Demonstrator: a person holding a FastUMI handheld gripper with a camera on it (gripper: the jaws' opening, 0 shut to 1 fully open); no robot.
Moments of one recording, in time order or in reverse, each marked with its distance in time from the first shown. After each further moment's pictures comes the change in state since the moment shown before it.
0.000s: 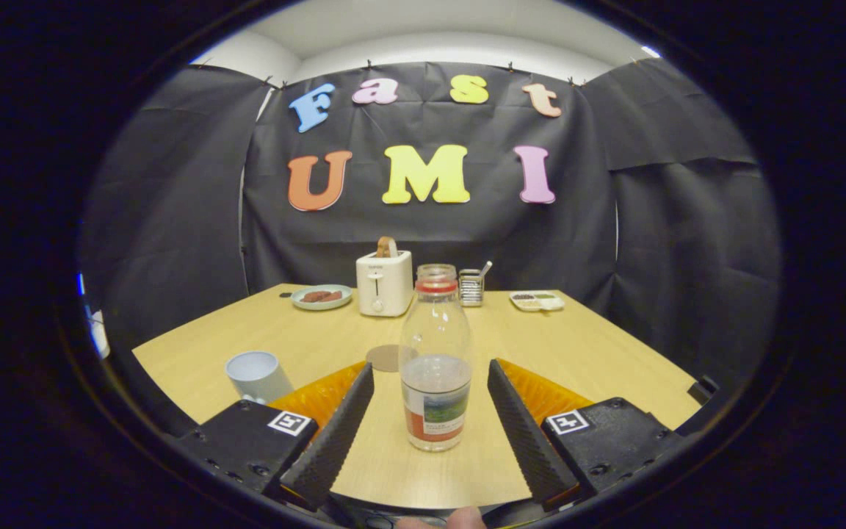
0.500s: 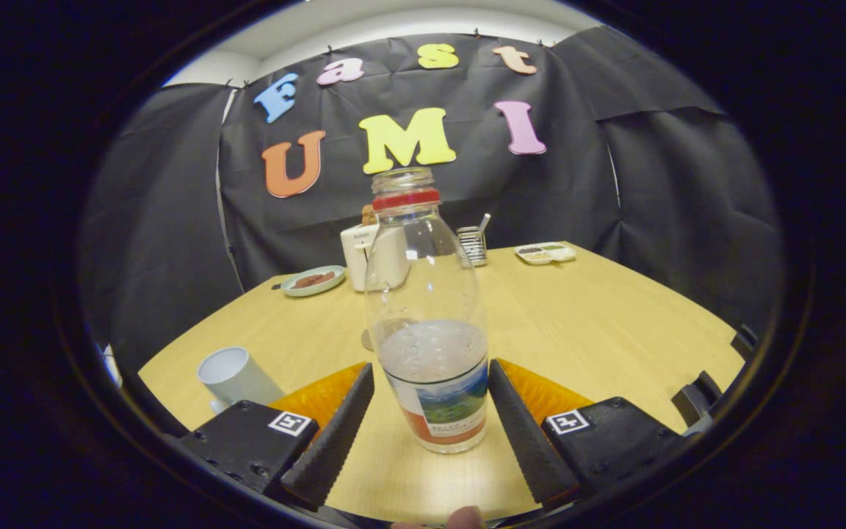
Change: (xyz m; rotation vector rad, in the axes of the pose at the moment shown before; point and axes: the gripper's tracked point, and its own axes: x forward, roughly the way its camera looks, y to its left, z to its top) arm 0.053 0.002 -0.032 0.139 0.095 0.006
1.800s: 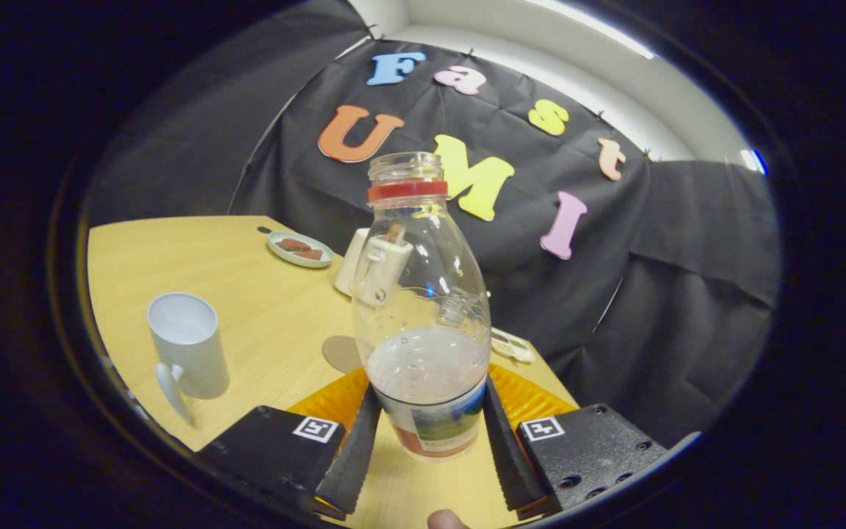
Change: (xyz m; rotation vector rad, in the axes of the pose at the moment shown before) arm -0.003 0.026 0.062 -0.684 -0.138 -0.161
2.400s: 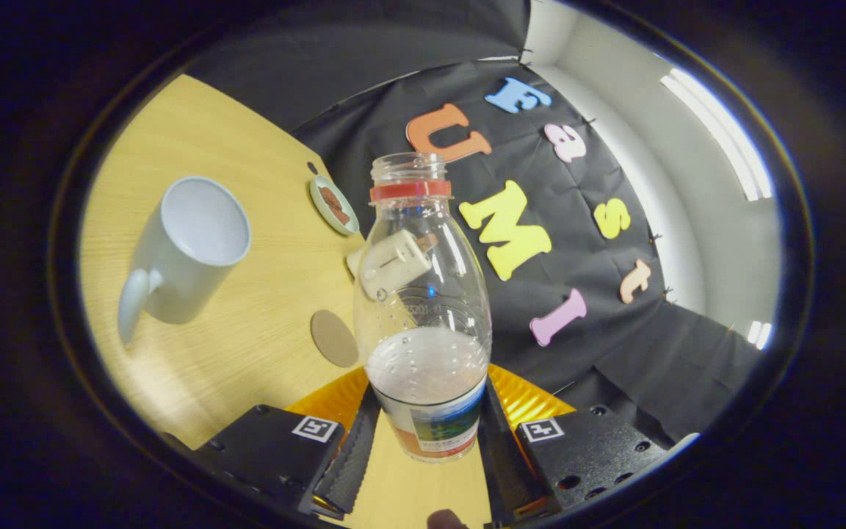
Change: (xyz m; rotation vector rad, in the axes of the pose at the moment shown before) arm 0.002 0.043 0.008 -0.556 -0.086 -0.071
